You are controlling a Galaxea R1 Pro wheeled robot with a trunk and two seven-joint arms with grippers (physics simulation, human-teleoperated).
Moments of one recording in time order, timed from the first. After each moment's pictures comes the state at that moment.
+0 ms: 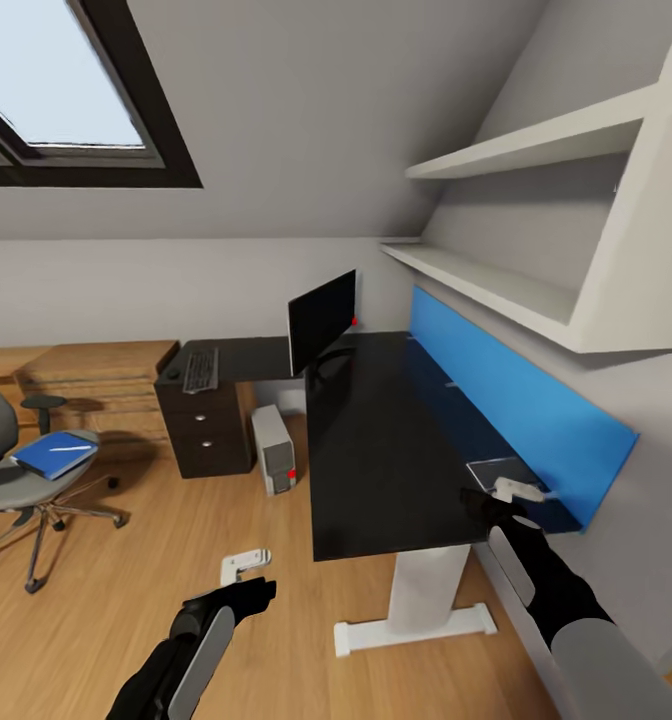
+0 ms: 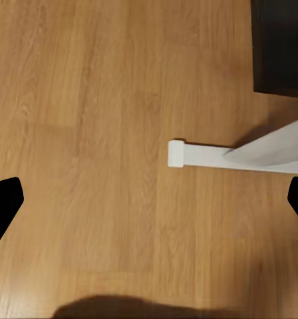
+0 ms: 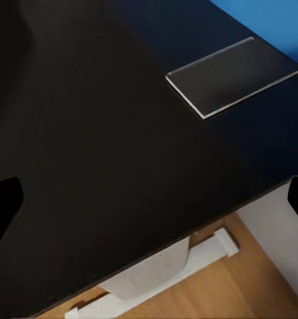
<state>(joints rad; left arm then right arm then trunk) -0.32 -0.05 -0.19 -1.12 0.46 0.59 0.37 -0.63 -0.11 0.04 -0.80 -0.35 0.25 -0.26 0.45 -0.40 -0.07</state>
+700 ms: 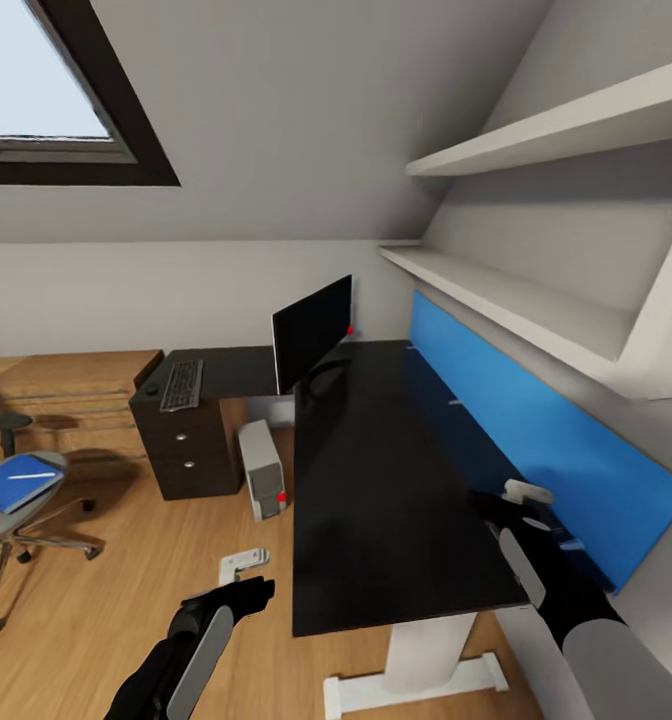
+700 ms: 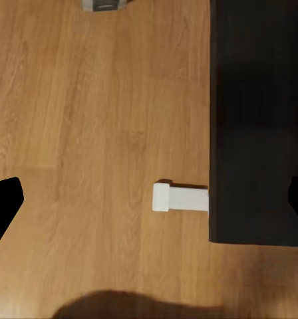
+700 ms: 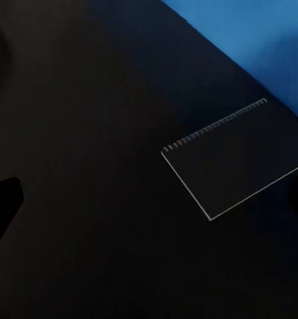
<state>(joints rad) -0.32 -0.05 -0.19 -1.12 0.46 0.59 0.37 -0.63 -0.14 0.04 -0.79 -0.35 0.25 -0.26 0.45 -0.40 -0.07</state>
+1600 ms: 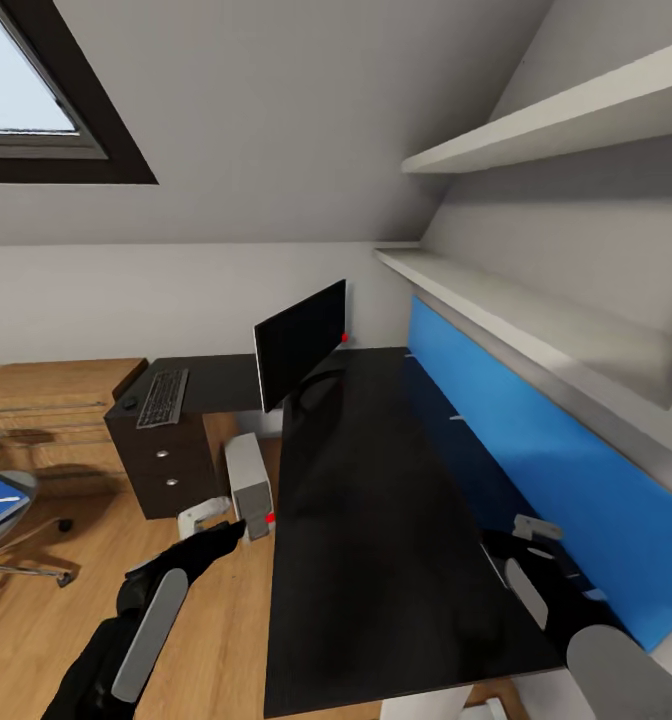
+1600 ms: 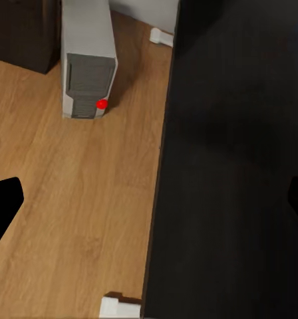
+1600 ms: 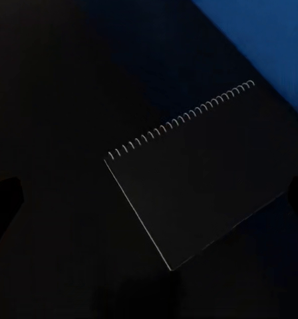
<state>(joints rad) -0.31 0.02 -0.07 -1.41 0.57 0.60 0.37 -0.66 -0.16 0.04 -0.51 -0.32 0.17 -0.26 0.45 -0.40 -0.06</state>
